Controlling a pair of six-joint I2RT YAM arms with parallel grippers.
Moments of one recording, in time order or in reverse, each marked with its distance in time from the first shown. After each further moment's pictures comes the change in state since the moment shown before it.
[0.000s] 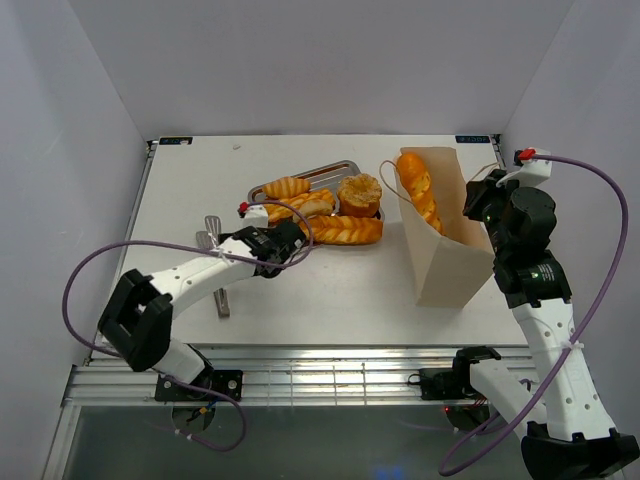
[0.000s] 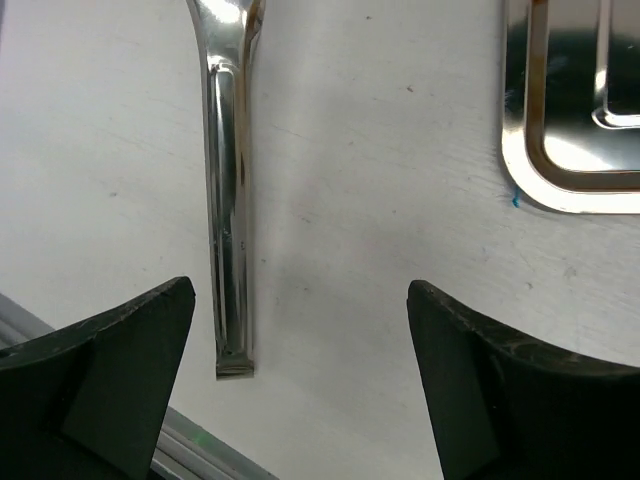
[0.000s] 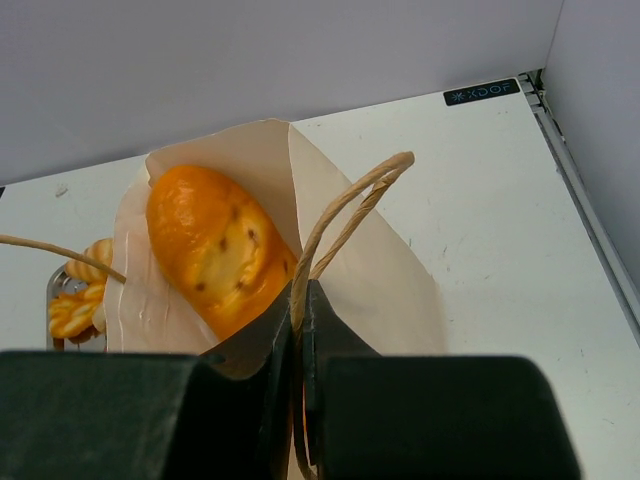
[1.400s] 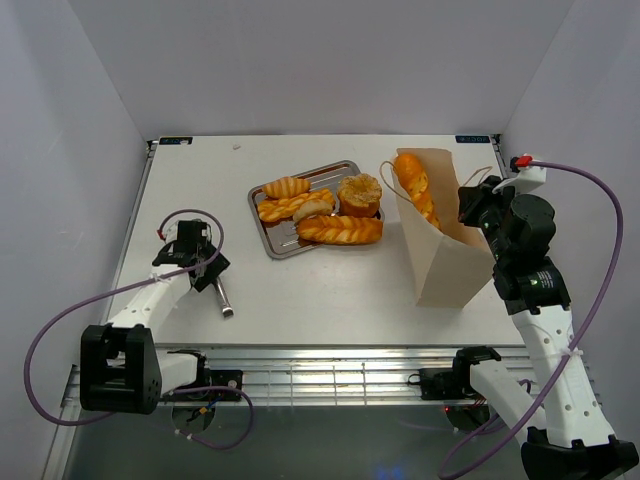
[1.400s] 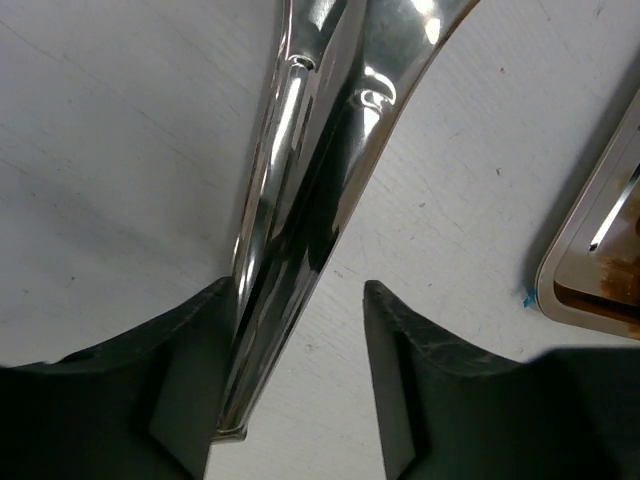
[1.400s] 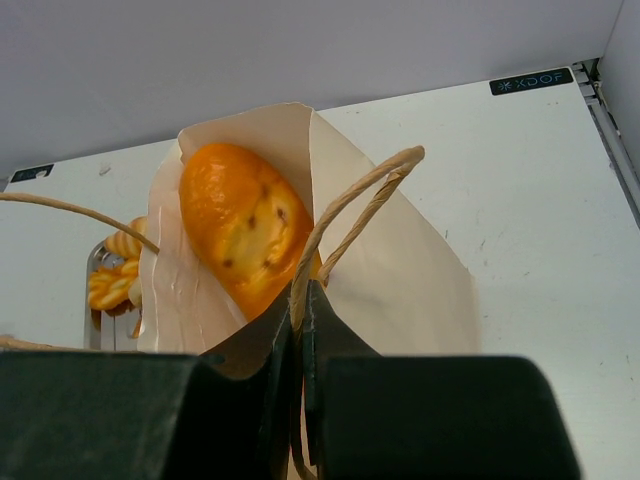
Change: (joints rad) left arm 0.683 -0.349 -0.407 0.477 0.699 0.076; right arm 0.000 -0.039 -0.046 0.012 -0.090 0.026
